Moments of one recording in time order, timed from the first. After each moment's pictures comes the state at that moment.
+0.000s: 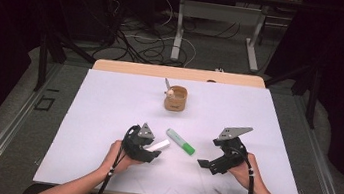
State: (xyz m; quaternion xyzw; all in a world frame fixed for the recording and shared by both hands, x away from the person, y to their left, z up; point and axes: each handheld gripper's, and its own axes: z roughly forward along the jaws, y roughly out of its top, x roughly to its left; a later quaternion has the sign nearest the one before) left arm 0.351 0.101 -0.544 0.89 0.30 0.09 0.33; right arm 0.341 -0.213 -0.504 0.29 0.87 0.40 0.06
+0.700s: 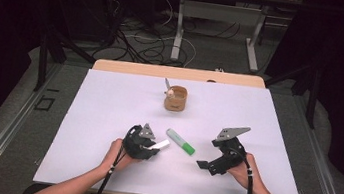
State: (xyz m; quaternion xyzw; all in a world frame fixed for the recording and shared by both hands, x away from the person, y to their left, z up) left arm 0.359 0.103 -0.551 0.90 0.27 0.09 0.32; right arm 0.341 -0.211 -0.507 0.28 0.87 0.39 0.05
